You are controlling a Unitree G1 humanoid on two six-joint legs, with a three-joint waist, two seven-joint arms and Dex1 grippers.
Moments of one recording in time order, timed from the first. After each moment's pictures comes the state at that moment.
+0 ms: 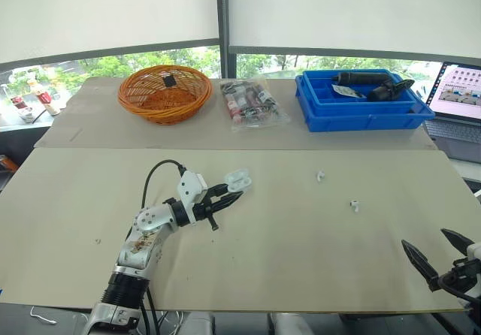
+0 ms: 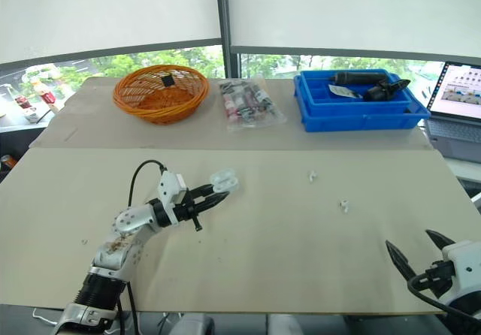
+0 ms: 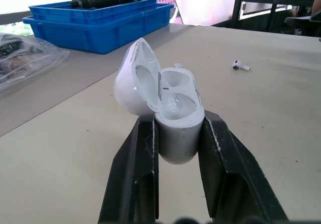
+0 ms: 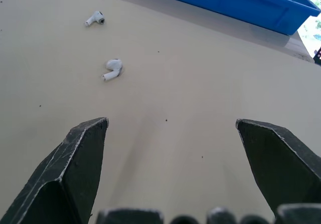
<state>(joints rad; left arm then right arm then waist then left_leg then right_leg) -0.30 0.35 -0.08 0.06 -0.31 0.02 -0.91 0.49 -0.48 -0.68 -0.30 0.36 0.07 0.71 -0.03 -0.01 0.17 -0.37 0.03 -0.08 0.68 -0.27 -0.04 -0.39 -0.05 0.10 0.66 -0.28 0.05</state>
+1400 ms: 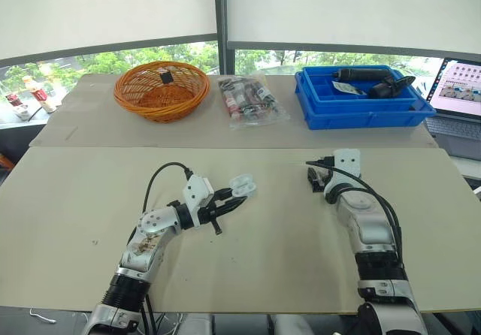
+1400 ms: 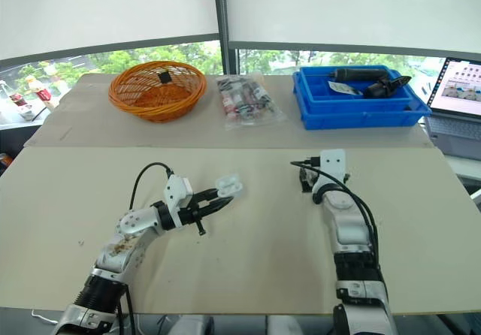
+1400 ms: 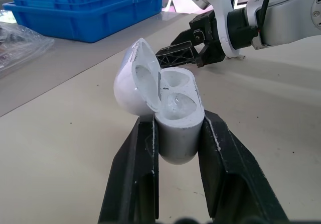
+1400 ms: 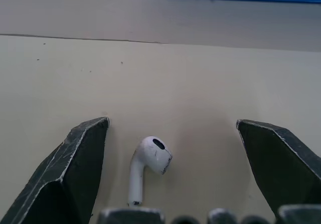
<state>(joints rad) -0.29 0.36 -0.13 0.04 -0.30 0.03 -0.89 -0.48 -0.22 -0.13 0.17 0.08 0.53 0.04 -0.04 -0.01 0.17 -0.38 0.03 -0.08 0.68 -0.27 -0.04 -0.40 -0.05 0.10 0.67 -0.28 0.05</state>
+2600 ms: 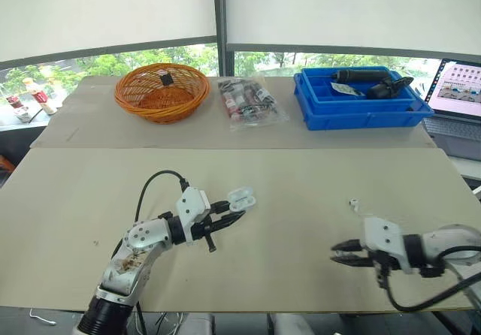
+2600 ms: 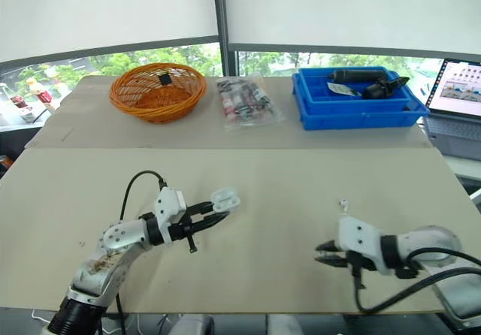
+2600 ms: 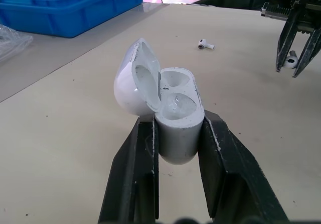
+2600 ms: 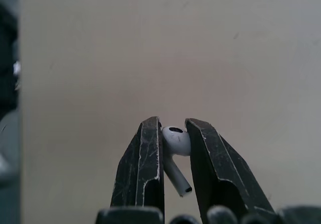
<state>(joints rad) -0.13 0.46 -0.13 -0.27 -0.32 0.18 -0.88 0.14 -1.08 -0.09 -0.29 0.28 0.11 1.26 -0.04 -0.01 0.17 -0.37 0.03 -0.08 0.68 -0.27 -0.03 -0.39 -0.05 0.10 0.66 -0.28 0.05</state>
